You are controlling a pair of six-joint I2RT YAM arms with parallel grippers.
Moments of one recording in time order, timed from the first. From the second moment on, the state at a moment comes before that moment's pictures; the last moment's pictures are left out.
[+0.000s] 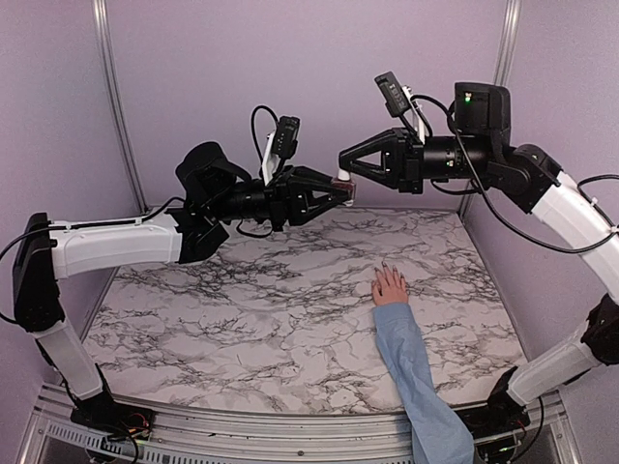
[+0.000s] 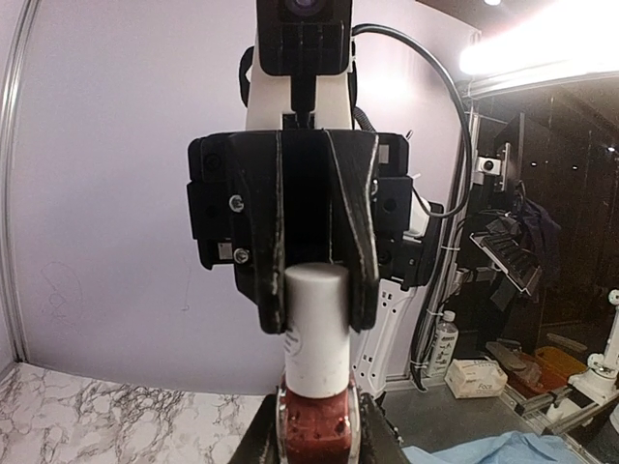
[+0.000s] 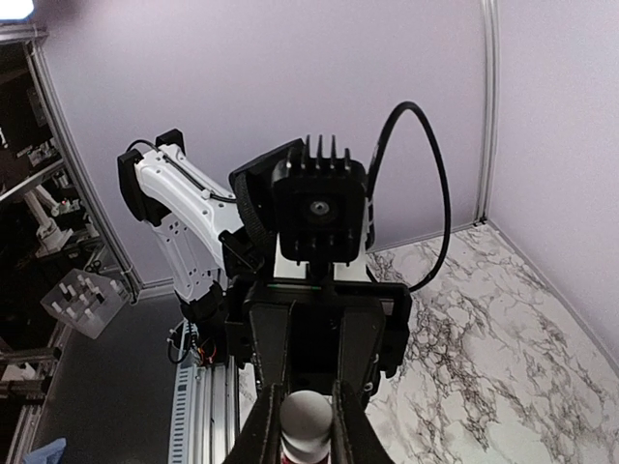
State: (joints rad) left arm -0.87 1.71 1.34 0.76 0.86 -0.46; right arm 0.74 1.37 1.64 -0.46 -0.73 0.04
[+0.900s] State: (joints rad) left arm -0.92 1.68 1.23 0.54 0.21 -0.24; right arm 0.73 1.52 1.70 -0.60 -0.32 0.27
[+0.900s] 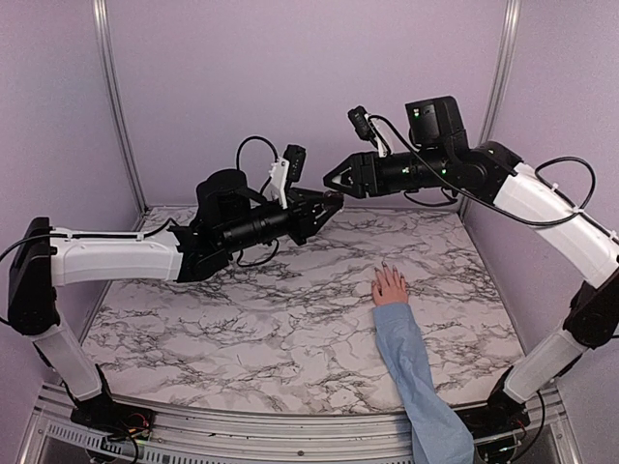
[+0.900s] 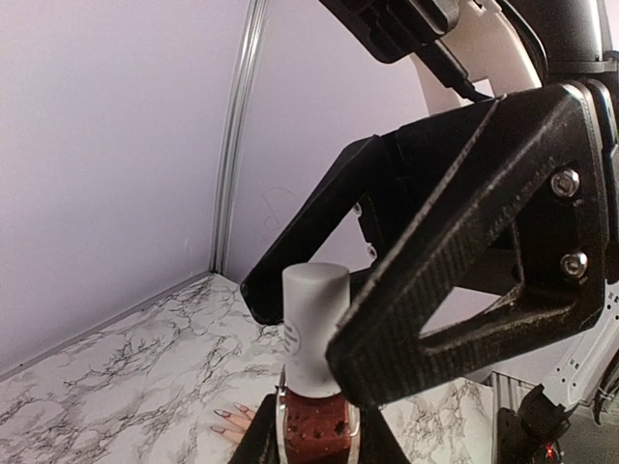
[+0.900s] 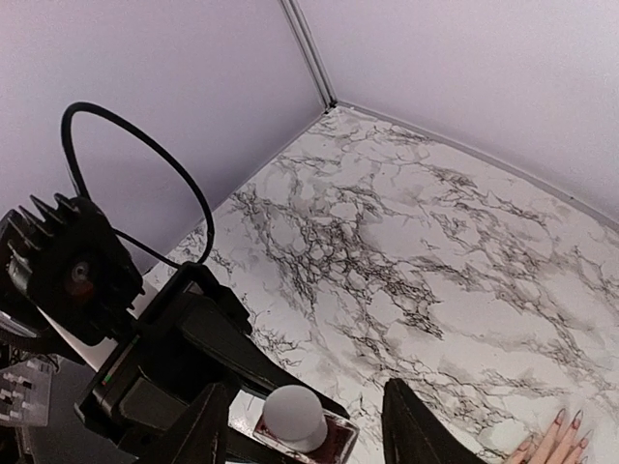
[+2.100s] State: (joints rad) left arm -0.88 1.68 1.28 0.43 0.30 -0.14; right arm 0.72 1.54 1.70 -0.61 -0.38 0.13
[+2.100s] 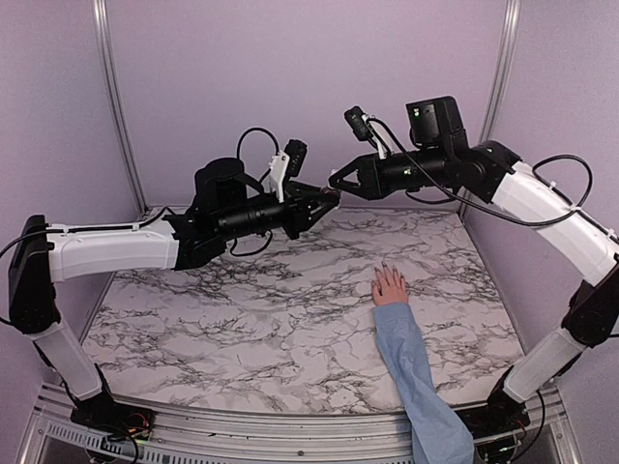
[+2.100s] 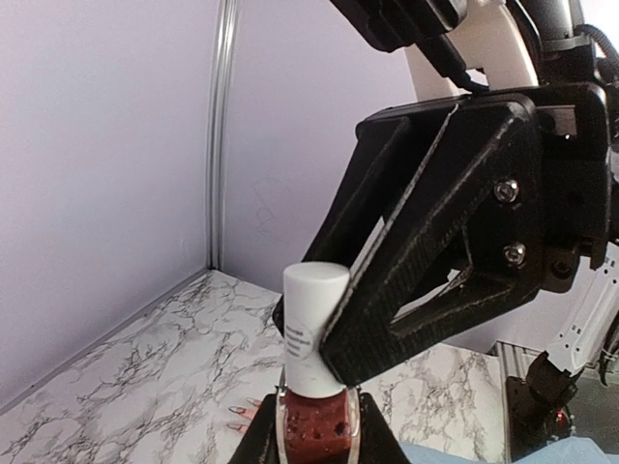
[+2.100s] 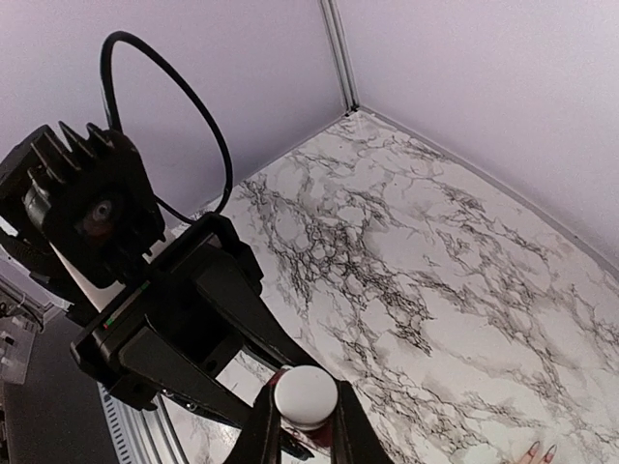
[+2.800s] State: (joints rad) left arm -0.83 1.69 1.37 0.60 0.86 -0.39; right arm 0.71 1.44 1.70 -0.55 -0.75 -0.02
